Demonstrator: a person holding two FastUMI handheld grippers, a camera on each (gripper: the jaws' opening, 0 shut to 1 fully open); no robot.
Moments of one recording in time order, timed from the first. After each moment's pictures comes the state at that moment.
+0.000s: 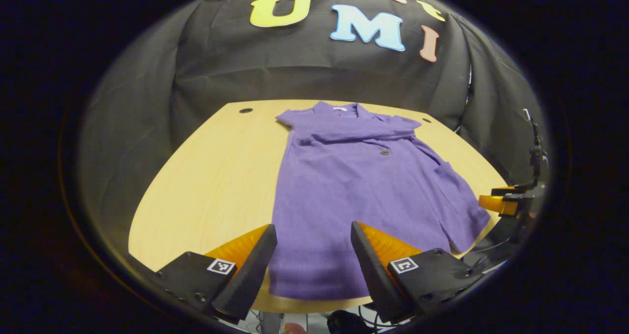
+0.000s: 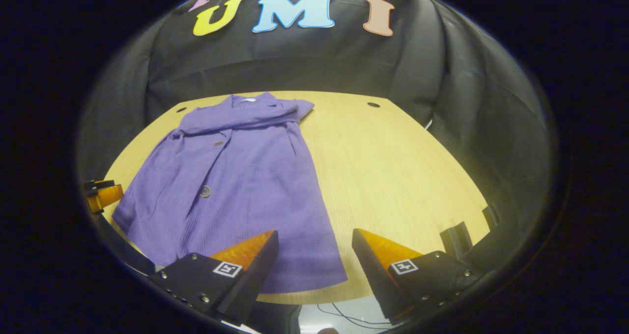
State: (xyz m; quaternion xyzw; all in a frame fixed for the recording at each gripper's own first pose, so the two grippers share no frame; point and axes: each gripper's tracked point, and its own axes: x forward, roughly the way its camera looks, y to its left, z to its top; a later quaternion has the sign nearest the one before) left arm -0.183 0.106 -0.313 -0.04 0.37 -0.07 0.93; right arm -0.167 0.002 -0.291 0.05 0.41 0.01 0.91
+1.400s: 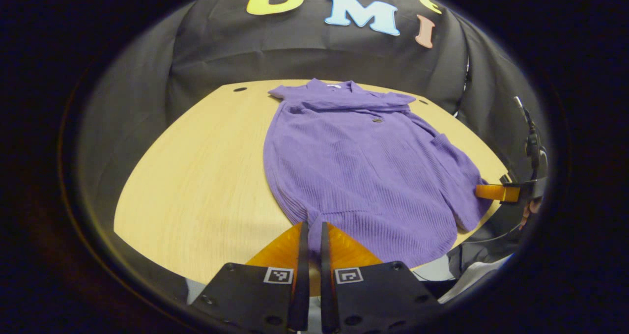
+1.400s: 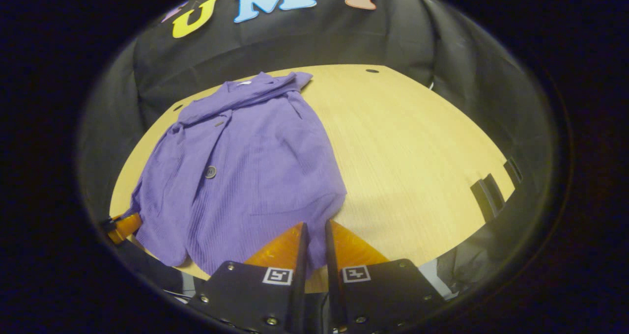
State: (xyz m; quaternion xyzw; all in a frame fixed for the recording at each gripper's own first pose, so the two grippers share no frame) left arm -0.220 0.077 -0.358 -0.04 0.40 -0.09 0.91; right arm -0.194 0.039 -0.325 0.13 0.47 0.01 0.87
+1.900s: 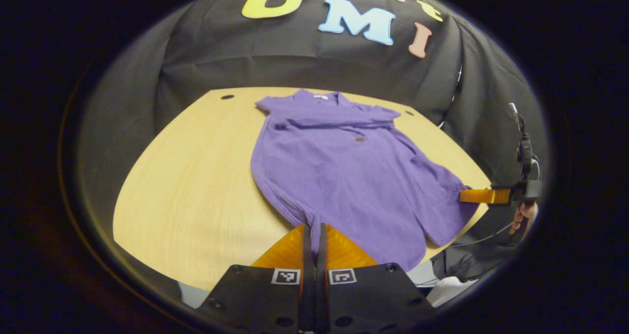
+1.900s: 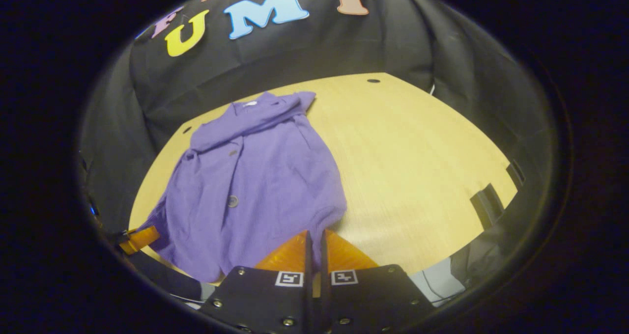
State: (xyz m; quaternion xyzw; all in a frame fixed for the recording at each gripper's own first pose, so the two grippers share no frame) left arm -0.194 0.056 -0.298 -0.08 0.38 -0.13 0.92; right arm -0.164 0.037 -0.263 0.19 0.42 0.02 0.89
